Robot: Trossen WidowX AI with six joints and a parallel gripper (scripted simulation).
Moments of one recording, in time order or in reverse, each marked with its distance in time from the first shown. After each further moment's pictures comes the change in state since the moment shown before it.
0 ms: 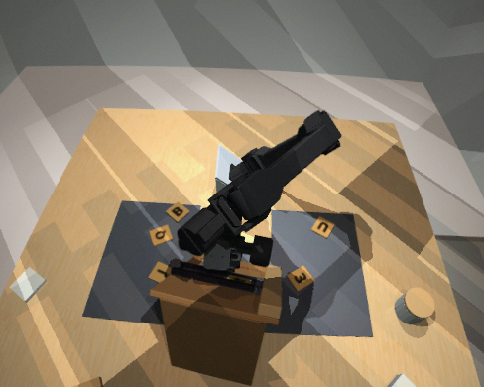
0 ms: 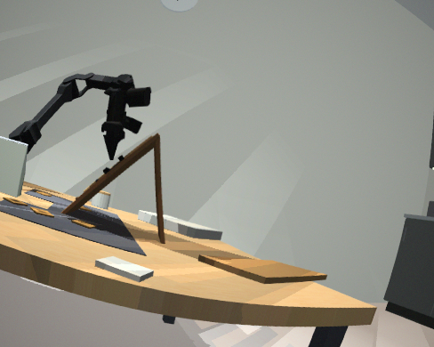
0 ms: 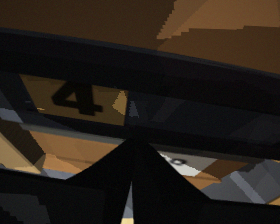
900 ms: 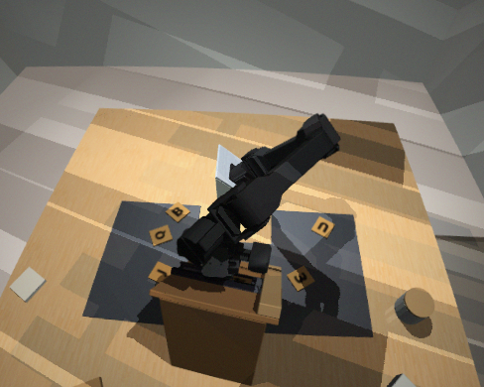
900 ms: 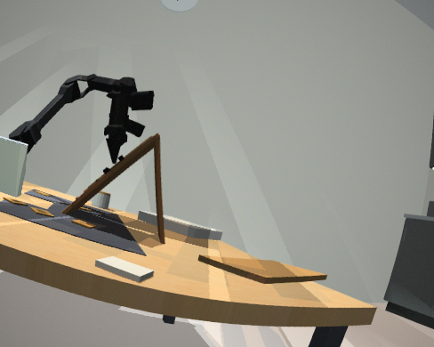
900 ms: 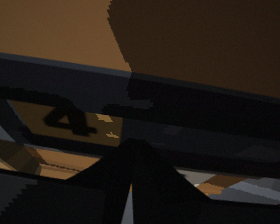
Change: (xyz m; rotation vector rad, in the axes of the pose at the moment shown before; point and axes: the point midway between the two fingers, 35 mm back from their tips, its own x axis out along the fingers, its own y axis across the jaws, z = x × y) arm 0.010 0.000 0.009 0.000 0.001 -0.001
